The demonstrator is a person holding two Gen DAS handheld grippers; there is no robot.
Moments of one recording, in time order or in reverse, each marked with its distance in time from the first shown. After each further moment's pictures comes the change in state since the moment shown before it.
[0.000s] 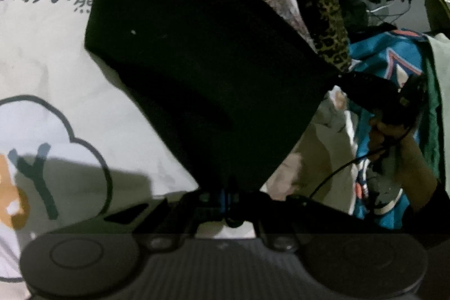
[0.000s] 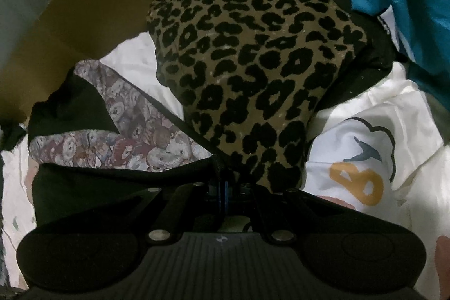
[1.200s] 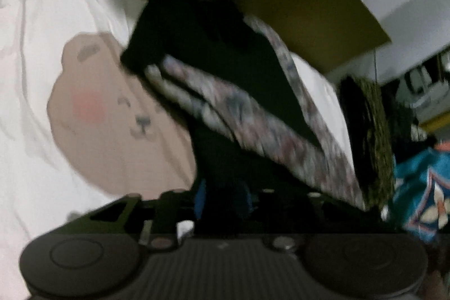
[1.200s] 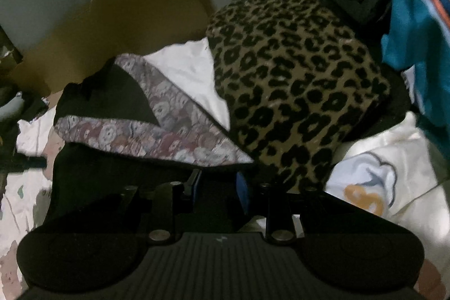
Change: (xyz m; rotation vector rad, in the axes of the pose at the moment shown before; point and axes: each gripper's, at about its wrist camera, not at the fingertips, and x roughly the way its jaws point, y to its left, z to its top) left arm -0.090 0.042 0.149 -0.056 -0.366 0.226; right arm -0.036 0.039 -0.010 -0.169 -0.054 0.047
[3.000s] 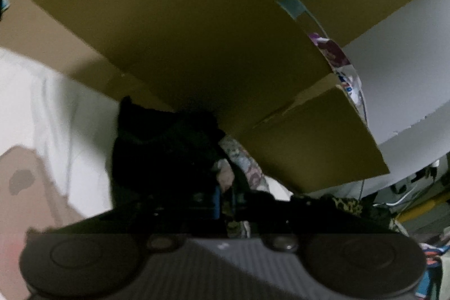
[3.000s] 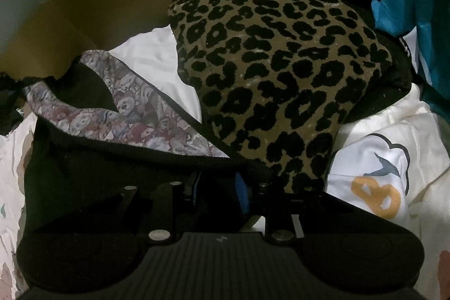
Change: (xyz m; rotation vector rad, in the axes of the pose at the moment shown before) left arm 0.050 -0.016 0.134 -0.145 -0.247 -0.116; right arm 0.040 -0.020 0.003 0.092 0.021 -0.072
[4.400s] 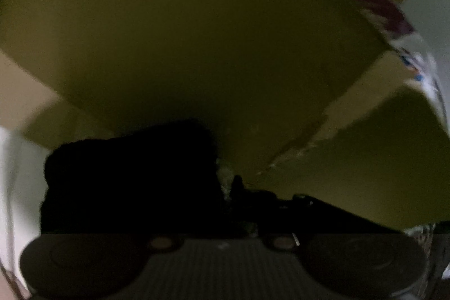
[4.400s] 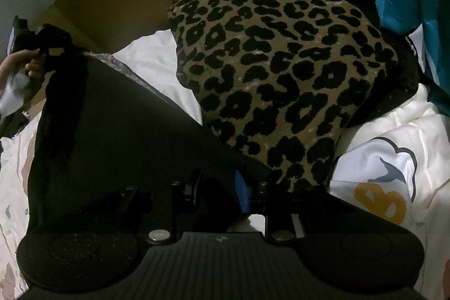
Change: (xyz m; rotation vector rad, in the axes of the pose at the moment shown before) left arm 0.094 -0.080 0.011 0.144 -0.017 0.283; right arm 0.006 -0.006 0.001 0.004 -0.011 0.039
